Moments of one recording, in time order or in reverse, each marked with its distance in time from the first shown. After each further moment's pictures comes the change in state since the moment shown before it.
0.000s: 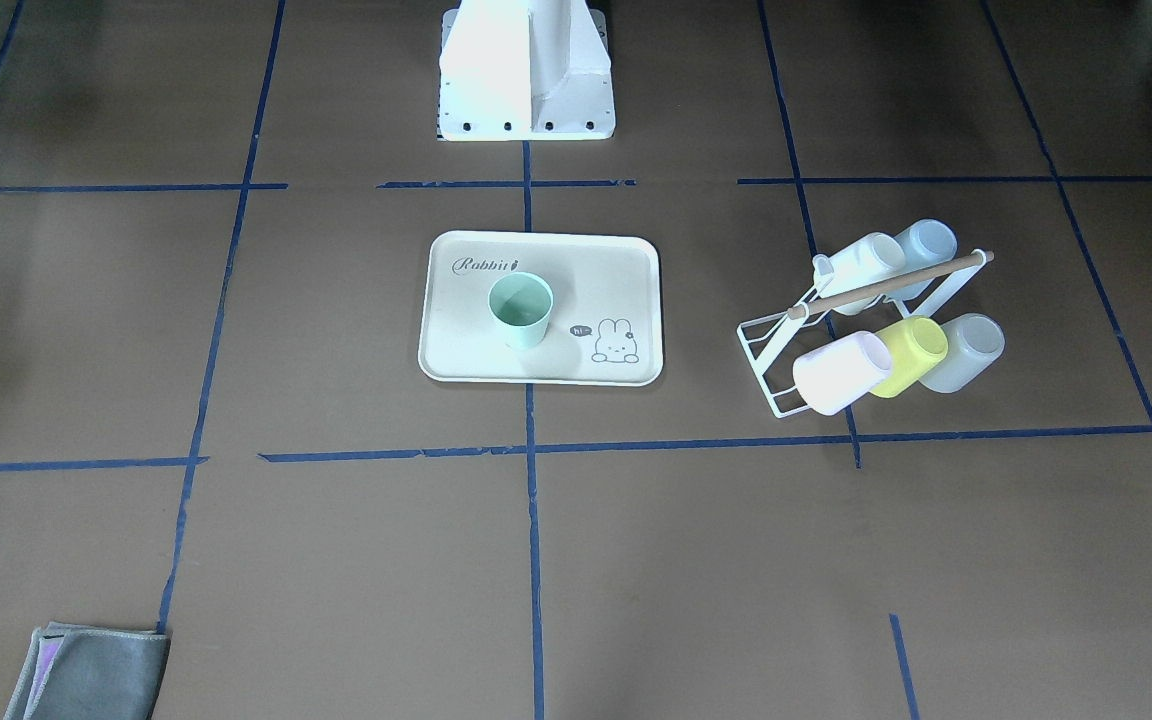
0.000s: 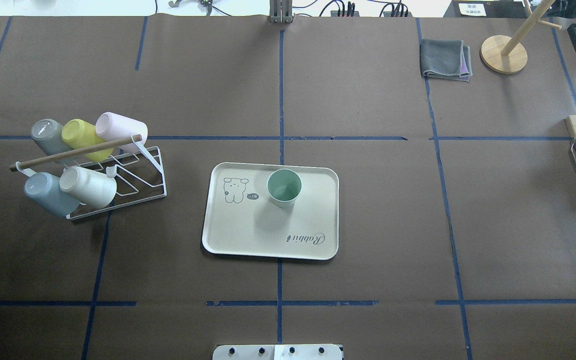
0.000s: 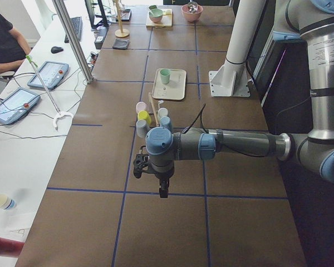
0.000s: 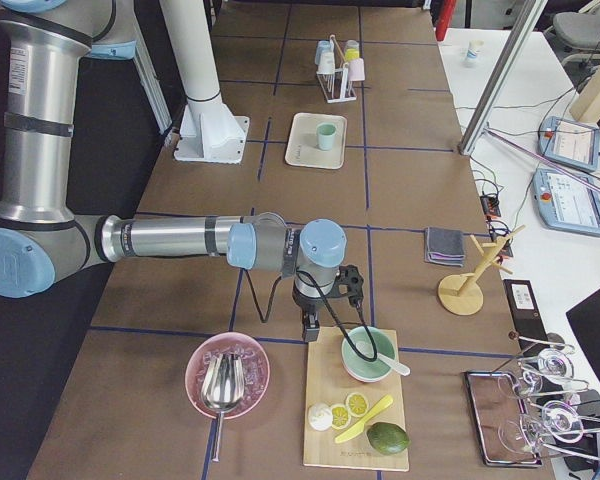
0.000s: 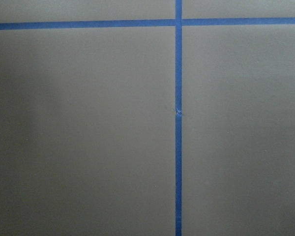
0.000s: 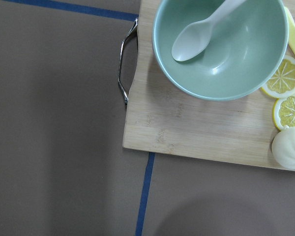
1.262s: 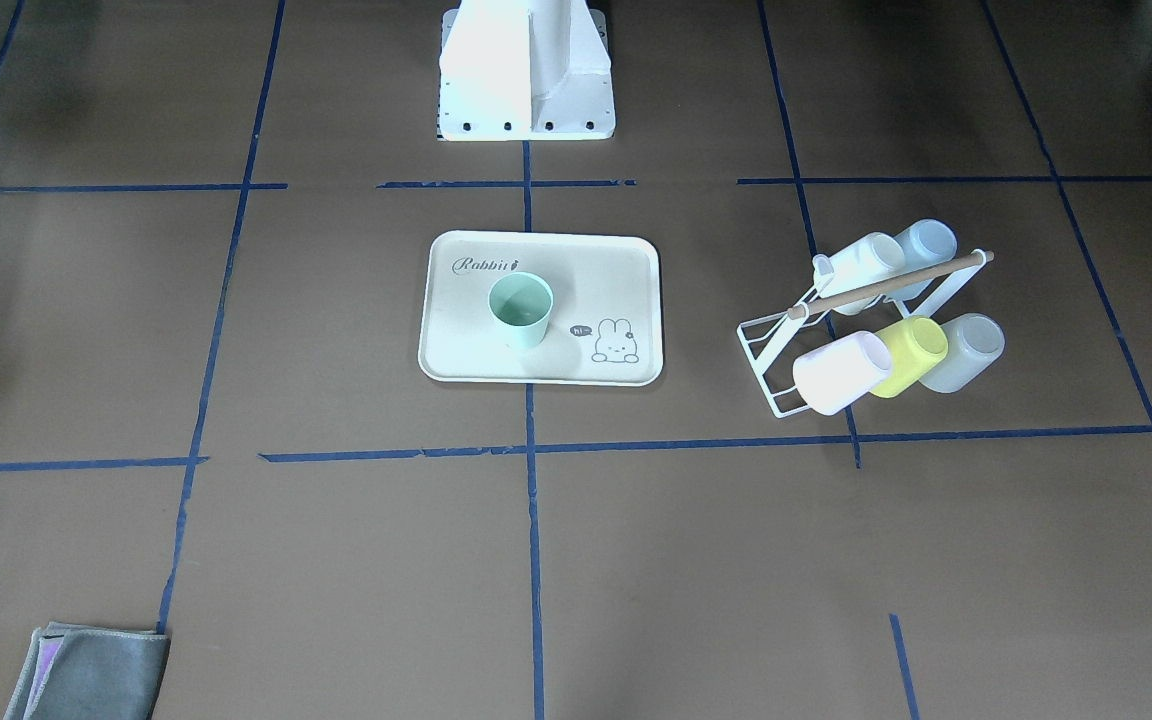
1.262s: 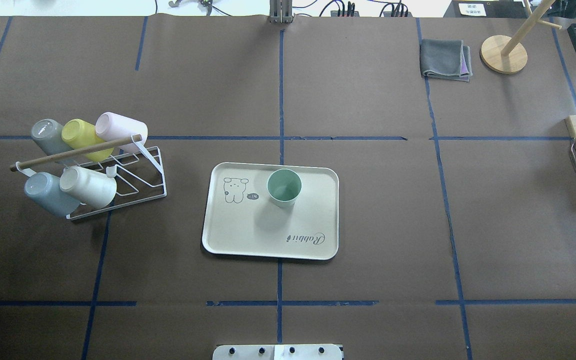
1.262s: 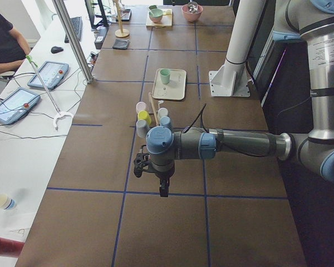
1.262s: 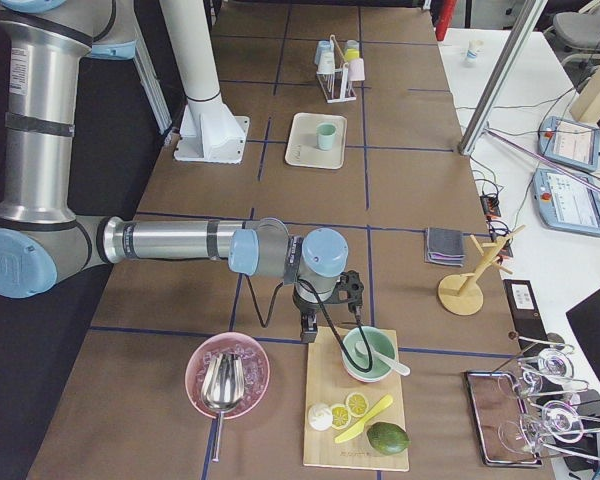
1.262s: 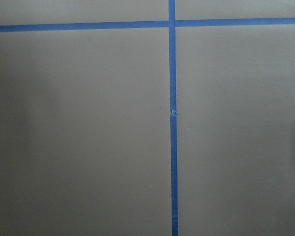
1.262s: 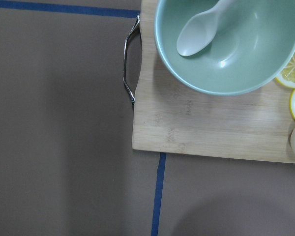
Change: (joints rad) left arm 0.002 0.002 -0.003 0.000 -0.003 0.000; right arm 0.000 0.012 -0.034 -0.001 0.056 0.047
